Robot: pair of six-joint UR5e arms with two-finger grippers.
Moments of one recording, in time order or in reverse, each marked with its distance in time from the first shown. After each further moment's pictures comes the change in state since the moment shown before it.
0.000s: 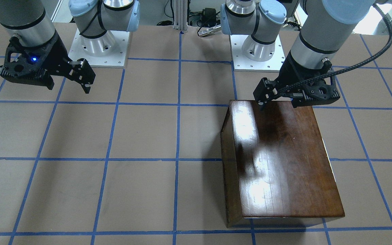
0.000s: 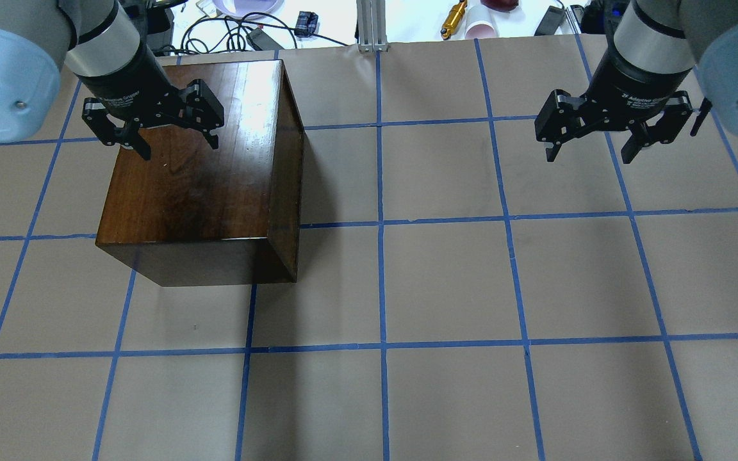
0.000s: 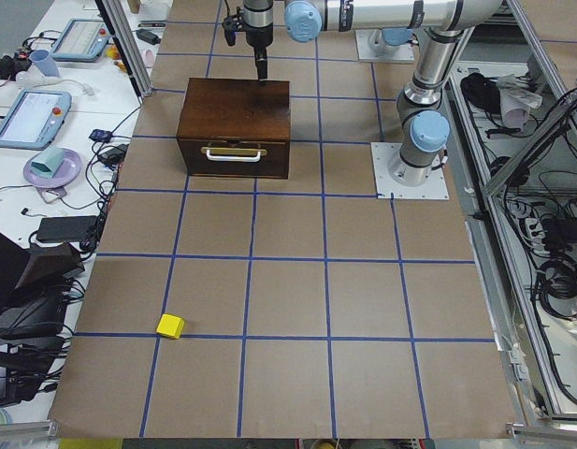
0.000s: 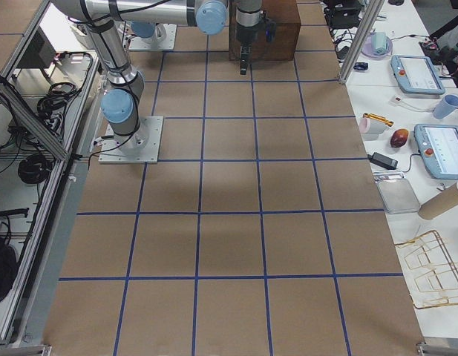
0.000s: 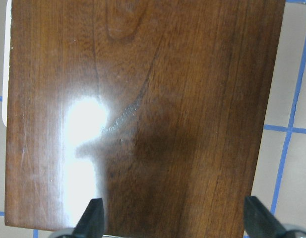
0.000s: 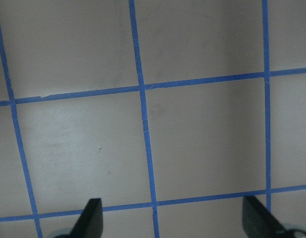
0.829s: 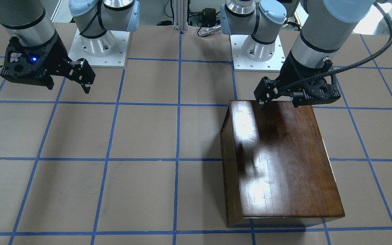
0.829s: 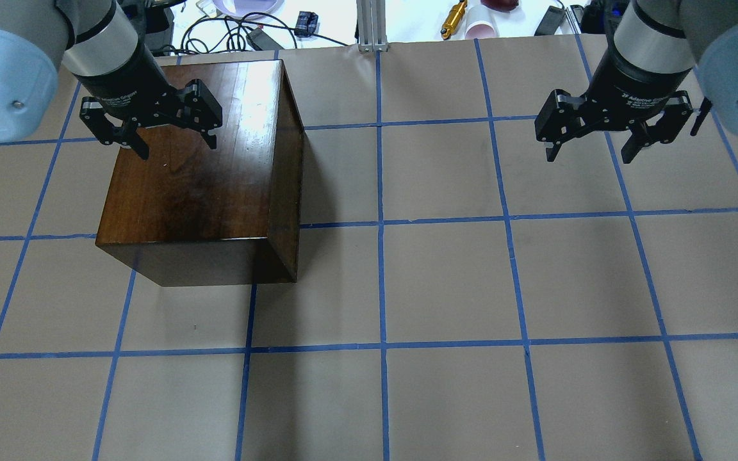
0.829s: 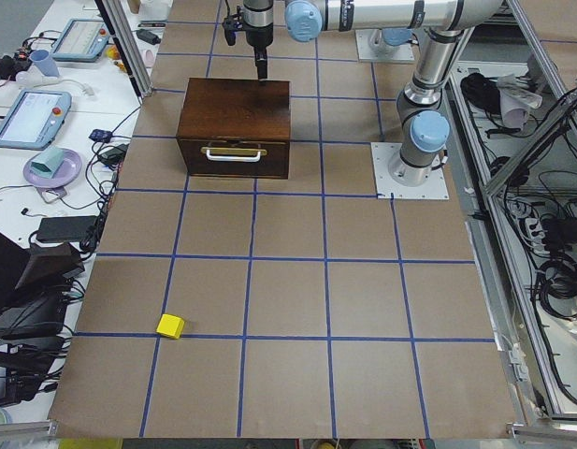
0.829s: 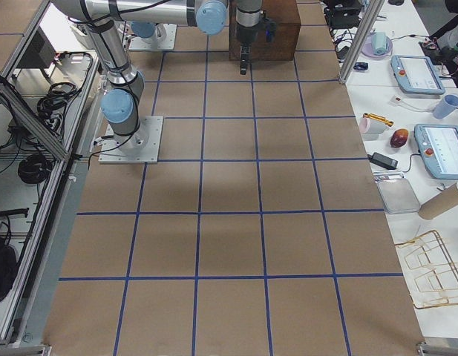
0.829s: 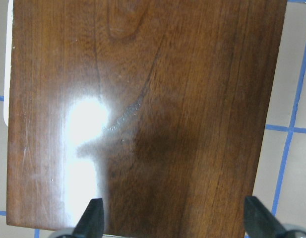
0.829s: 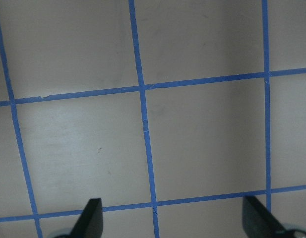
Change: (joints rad) left arm 0.003 0.004 0.001 -0.003 0.004 0.033; right arm 0.000 0.000 0.000 0.000 0.000 0.000
